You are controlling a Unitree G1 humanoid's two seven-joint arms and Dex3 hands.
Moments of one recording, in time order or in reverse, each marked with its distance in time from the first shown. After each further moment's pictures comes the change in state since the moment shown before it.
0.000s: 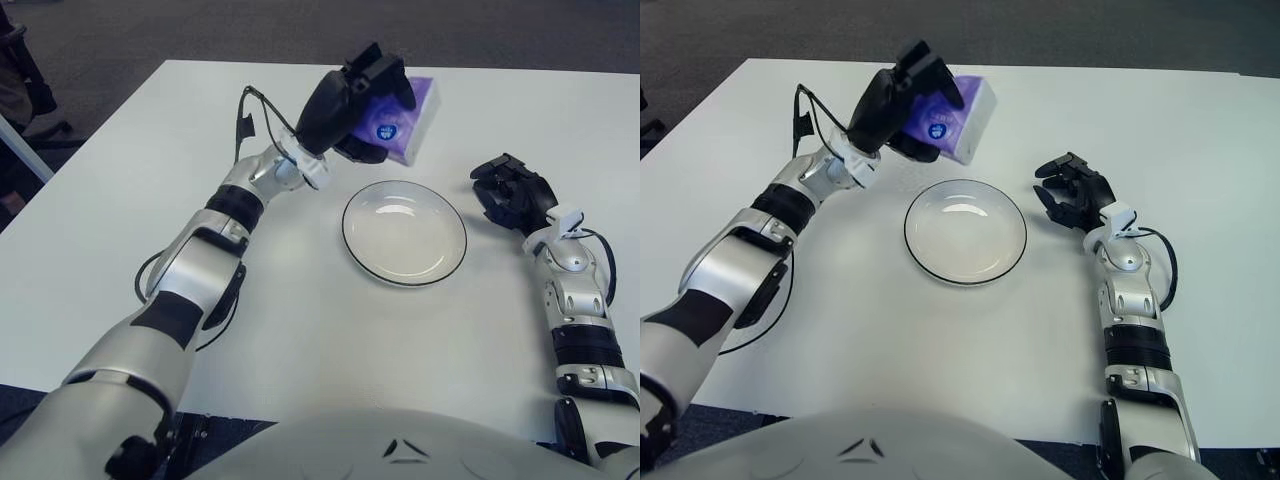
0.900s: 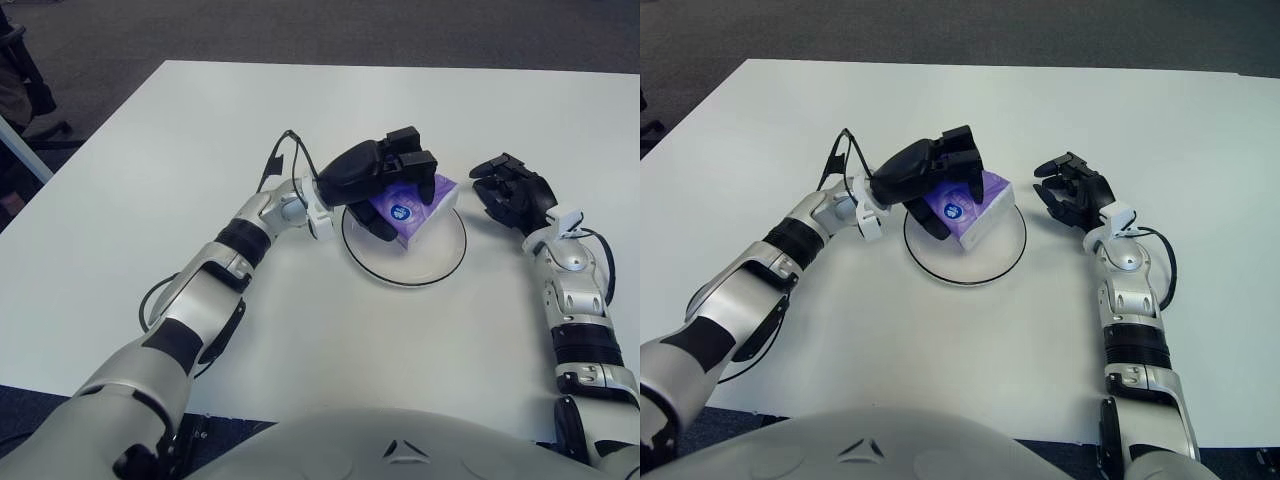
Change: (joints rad) left arm 0.151 -0.019 -0.113 -0.083 -0.206 -0.052 -0.471; right arm -0.008 -0.001 0.000 0.021 0.000 -0.020 0.011
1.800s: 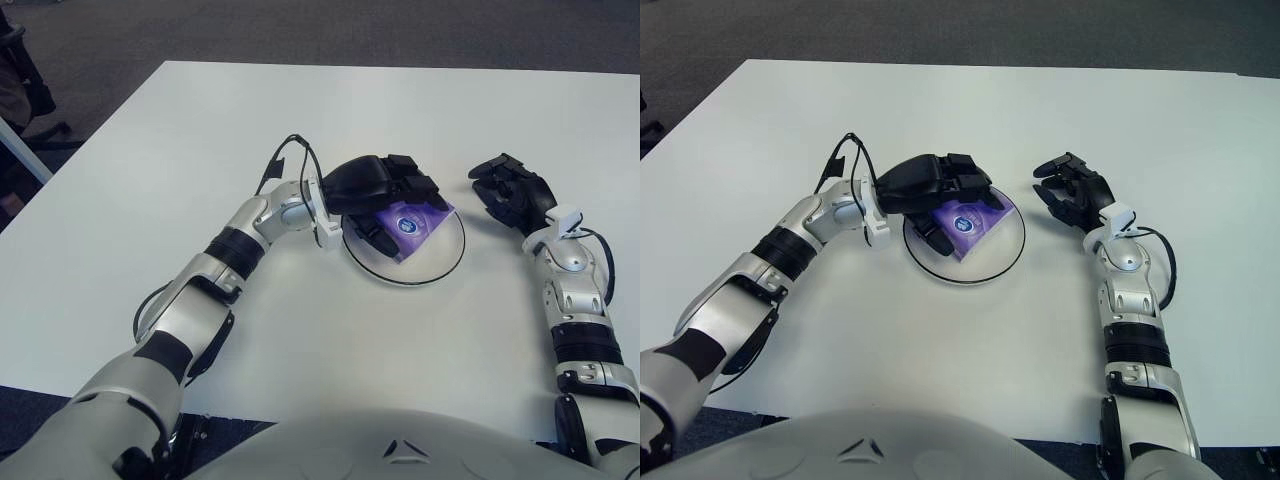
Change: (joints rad) left arm 0.070 0.049 0.006 -0.222 0.149 0.193 -0.115; right arm -0.008 -0.006 0.009 0.045 -0.002 -0.059 0.007
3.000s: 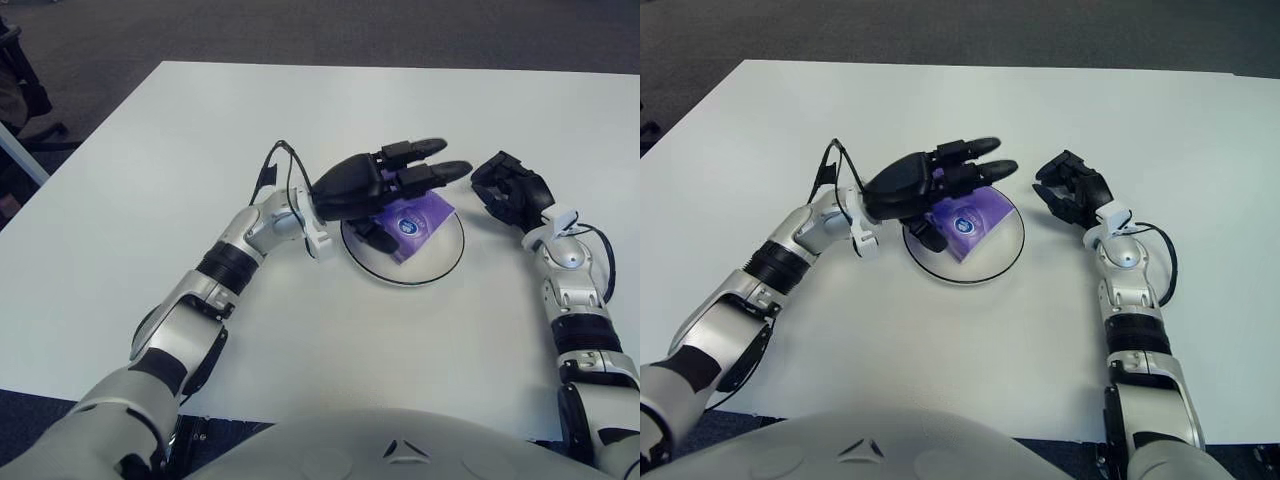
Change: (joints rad) left arm 0.093 0.010 0.072 -0.159 -0.068 -0.023 0.060; right arm -0.059 -0.038 0.040 0.147 -0.020 -0.133 -0.016
